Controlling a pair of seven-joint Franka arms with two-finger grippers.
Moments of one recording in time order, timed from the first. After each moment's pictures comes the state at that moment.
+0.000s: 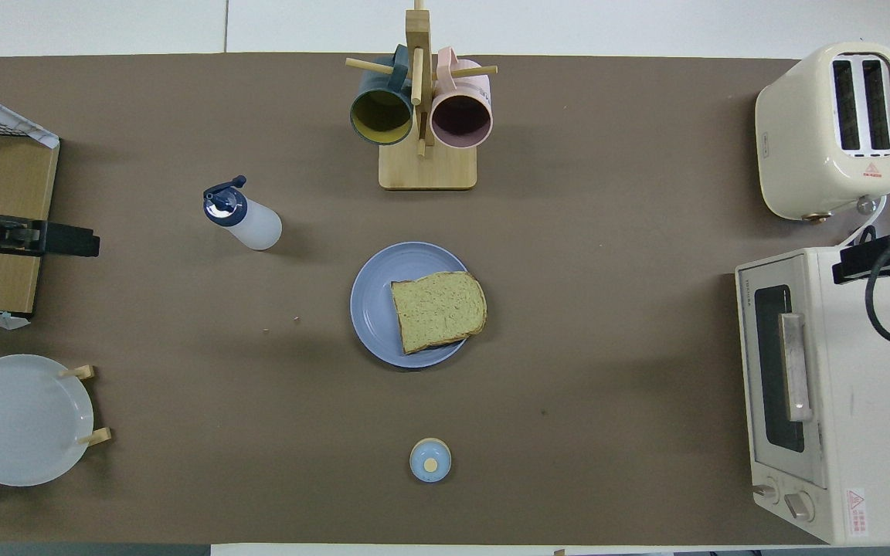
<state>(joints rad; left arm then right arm) -0.25 -0.11 0.17 -1.76 -0.01 1.72 0.08 -0.04 -0.07 -0.07 -1.75 -0.01 1.59 -0.06</state>
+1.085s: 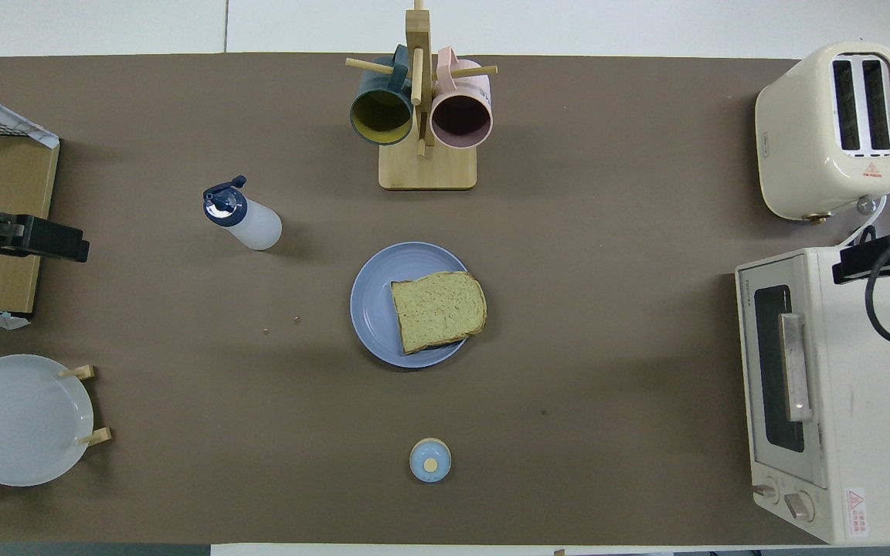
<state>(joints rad) -0.07 -0.05 -0.04 -1.61 -0.01 1.55 0.08 -0.04 -0.07 -0.07 -1.75 -0.01 1.59 -0.06</state>
